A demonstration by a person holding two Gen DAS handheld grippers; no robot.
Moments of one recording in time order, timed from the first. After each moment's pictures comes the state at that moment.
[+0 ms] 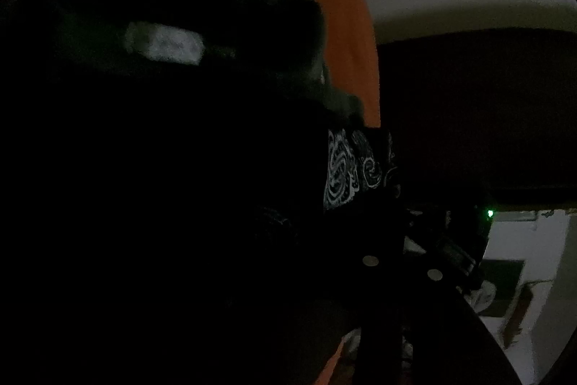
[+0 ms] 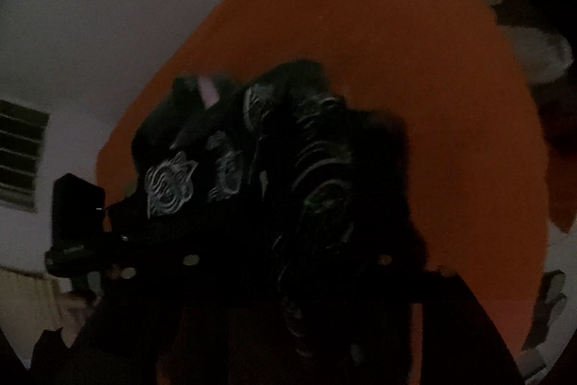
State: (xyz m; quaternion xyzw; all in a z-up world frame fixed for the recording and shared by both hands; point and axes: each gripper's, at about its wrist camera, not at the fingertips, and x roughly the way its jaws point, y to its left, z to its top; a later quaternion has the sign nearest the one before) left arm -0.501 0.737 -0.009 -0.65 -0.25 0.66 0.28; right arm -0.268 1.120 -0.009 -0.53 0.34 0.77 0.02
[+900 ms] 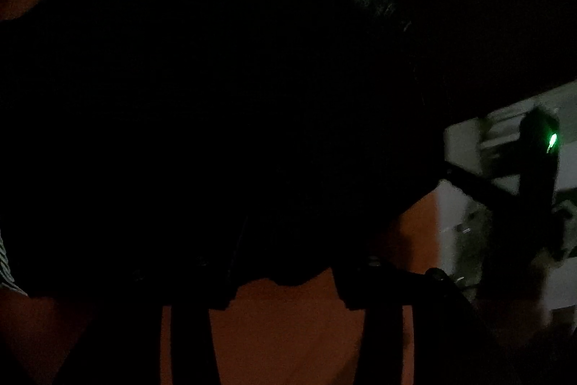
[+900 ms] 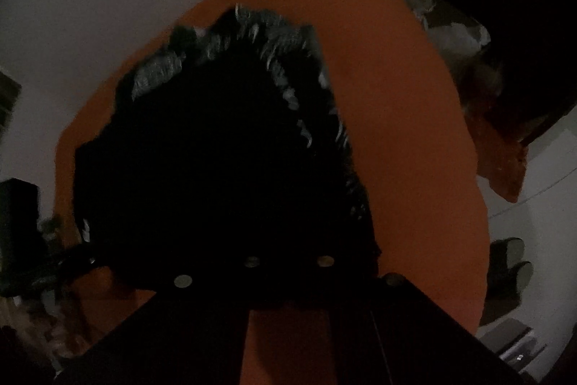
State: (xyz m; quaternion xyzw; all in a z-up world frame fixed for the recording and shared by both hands) left arm -0.337 0.739 -0.017 -0.65 -0.05 0.72 0.25; right arm -0.133 1.036 -0.018 -0.55 0.26 0.79 0.08
